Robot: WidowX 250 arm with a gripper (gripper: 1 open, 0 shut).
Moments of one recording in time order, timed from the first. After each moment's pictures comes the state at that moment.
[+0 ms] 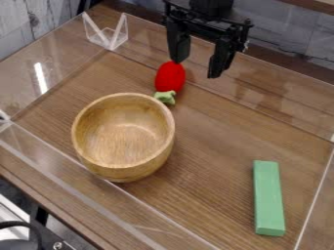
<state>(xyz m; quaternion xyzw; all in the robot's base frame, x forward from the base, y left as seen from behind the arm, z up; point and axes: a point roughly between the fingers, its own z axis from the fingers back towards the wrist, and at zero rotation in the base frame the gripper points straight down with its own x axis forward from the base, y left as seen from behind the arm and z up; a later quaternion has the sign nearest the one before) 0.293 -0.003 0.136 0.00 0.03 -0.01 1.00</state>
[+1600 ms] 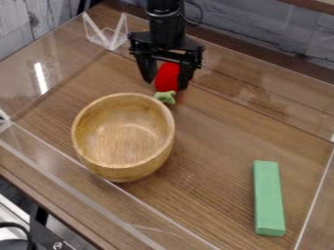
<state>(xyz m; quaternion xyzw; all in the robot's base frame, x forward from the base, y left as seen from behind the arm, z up) 0.318 0.058 0.073 -0.01 -0.05 0.11 0.99</state>
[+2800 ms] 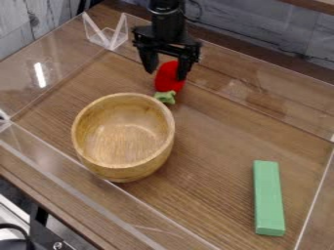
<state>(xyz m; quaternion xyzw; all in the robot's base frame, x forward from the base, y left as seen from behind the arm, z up) 0.341 0.086 0.064 0.01 -0.07 0.10 0.99</state>
